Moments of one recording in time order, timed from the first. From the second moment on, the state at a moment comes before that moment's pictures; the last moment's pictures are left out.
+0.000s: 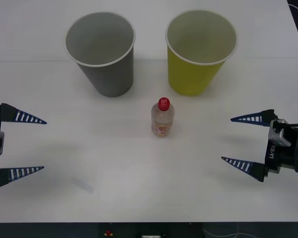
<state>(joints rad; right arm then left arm) 0.15 -0.92 0.00 -1.89 1.25 -0.92 0.00 0.26 1.13 0.26 -2.01 -1.31 -1.13 -0.09</state>
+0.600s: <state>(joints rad) 0.02 -0.78 0.18 -1.74 1.19 -0.78 0.05 0.26 1.13 0.26 -2.01 -1.31 -1.13 -0.09</state>
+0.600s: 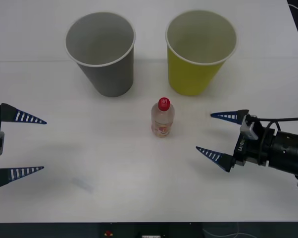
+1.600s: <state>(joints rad) -0.15 -0.47 0.23 -1.45 1.18 -0.78 0.16 0.26 1.13 0.26 -2.01 -1.31 -1.13 -0.09</state>
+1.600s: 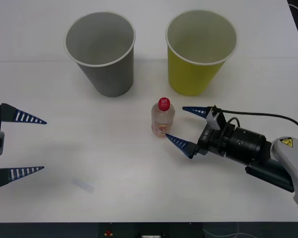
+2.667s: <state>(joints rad) -0.22 -0.38 0.29 -1.39 1.18 -0.75 0.23 0.26 1.13 0.26 -2.01 -1.31 -1.13 -0.09</state>
